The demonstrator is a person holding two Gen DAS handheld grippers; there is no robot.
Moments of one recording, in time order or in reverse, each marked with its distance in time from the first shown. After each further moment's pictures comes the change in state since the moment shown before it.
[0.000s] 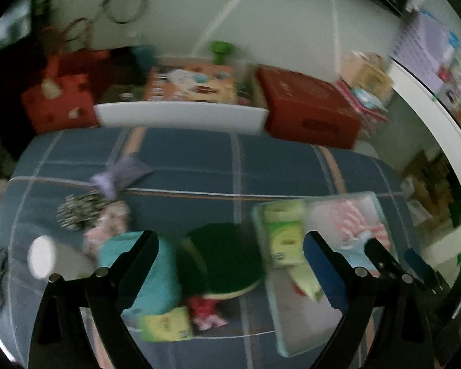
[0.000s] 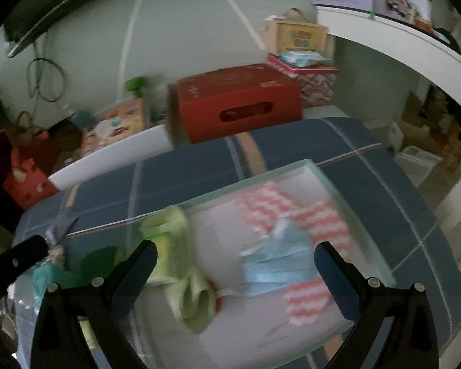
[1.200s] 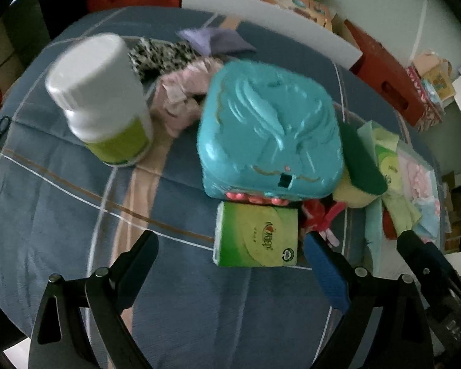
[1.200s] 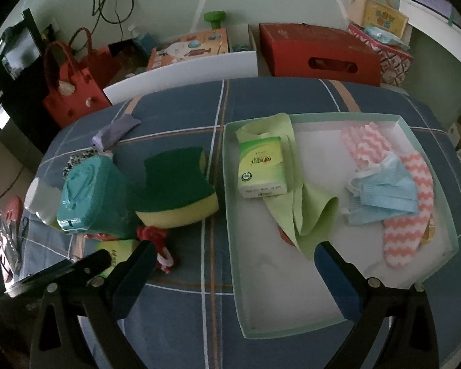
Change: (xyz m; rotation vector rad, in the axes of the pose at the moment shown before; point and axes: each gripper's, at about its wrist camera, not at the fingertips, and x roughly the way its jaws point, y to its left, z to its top) left arm 0.055 0.095 -0.101 -0.251 0.277 0.059; right arm 0.025 0.081 -0.070 -0.193 0.203 0.120
